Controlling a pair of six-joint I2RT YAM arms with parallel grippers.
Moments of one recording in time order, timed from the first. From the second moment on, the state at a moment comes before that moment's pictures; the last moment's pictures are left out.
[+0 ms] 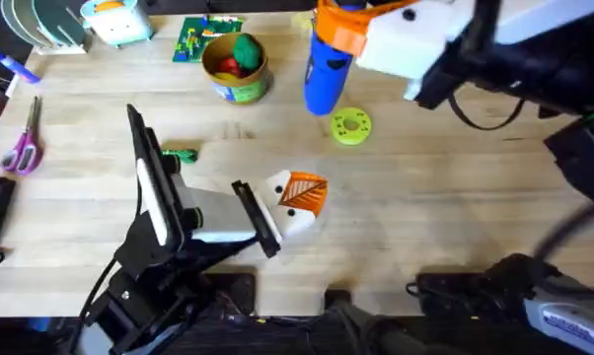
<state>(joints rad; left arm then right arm) -0.67 0.02 0.01 -0.05 0.40 -0.05 0.50 0.98 0.78 0.37 -0.70 0.00</state>
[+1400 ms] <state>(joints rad) -0.67 0.02 0.01 -0.05 0.40 -0.05 0.24 1.67 0.78 0.22 0.14 -0.83</state>
